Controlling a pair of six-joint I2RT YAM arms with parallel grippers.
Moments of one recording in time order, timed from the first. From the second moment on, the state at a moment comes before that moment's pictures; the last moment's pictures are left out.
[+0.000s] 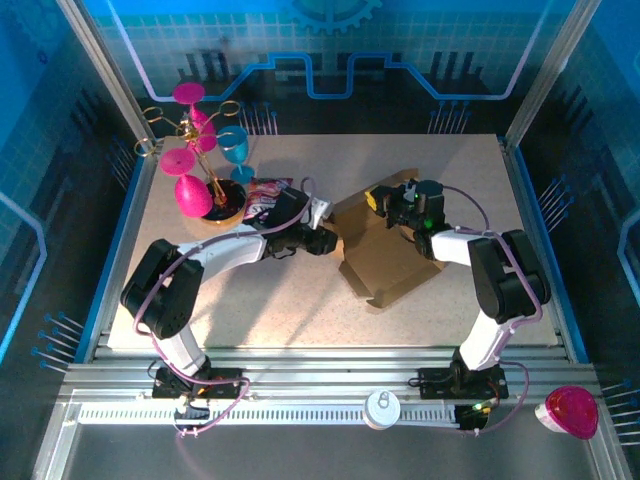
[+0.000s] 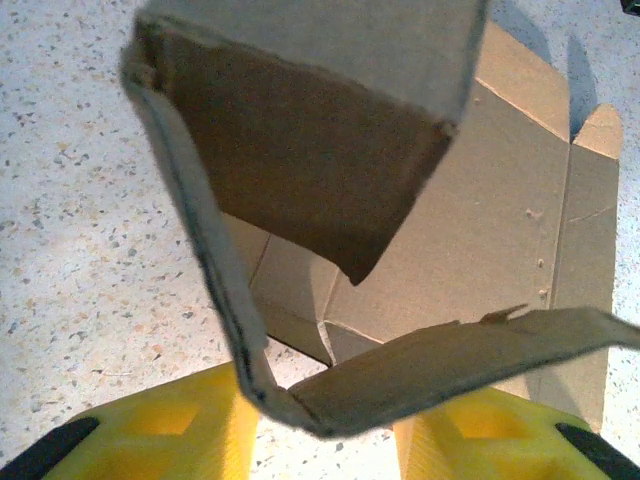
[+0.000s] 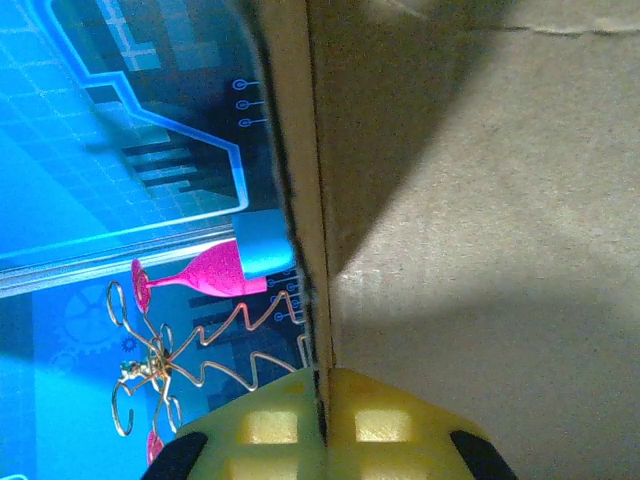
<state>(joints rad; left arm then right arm) -0.55 1.71 1.06 -0.15 0.31 -0.24 0.23 1.76 0.83 0.66 -0.51 1.53</state>
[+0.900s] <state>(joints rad) -0.66 1.75 1.06 -0.09 0.07 -0.27 0.16 1.87 0.66 1.18 -0.63 1.60</state>
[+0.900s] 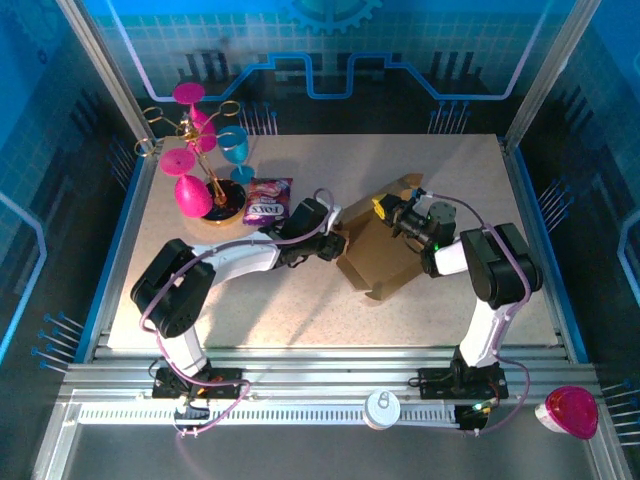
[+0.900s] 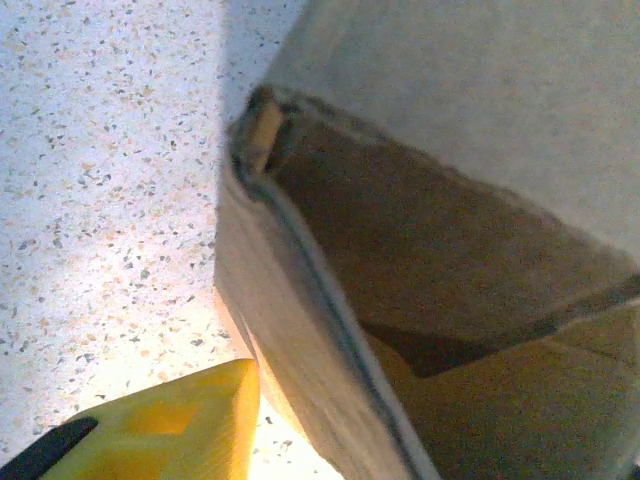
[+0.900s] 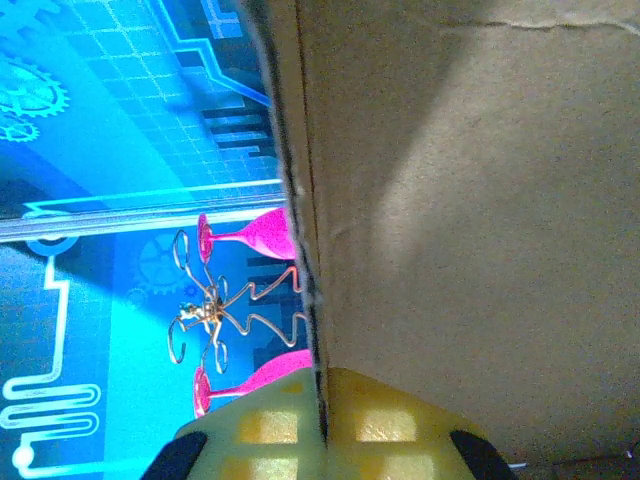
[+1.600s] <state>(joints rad) -0.72 1.77 1.06 -0.01 -0.06 -0.40 0.16 1.88 0.66 1.20 -0.62 1.62</state>
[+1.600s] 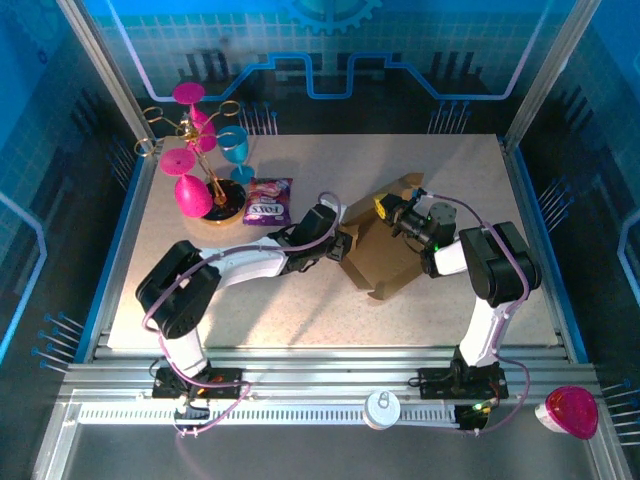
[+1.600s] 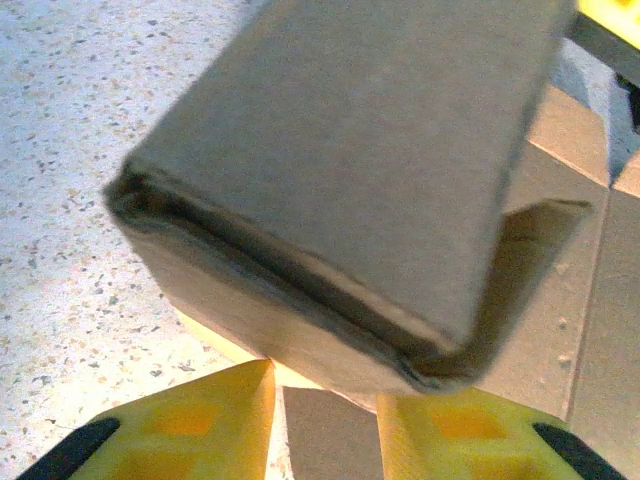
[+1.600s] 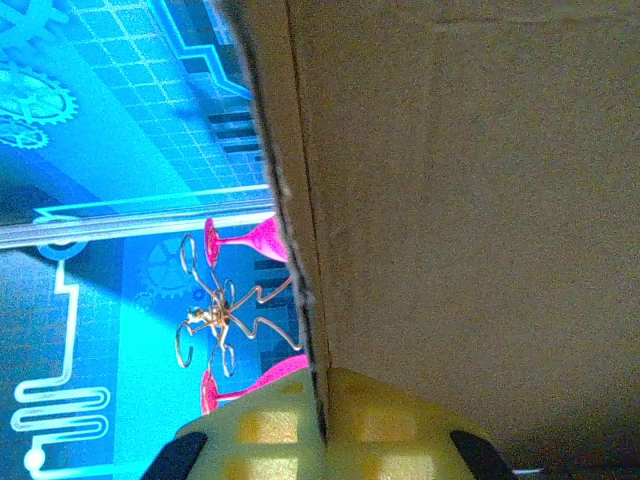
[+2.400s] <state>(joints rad) -0.74 1.92 1.14 0.08 -0.34 -0.51 0.18 1.89 0.72 1.15 -0.54 1.66</state>
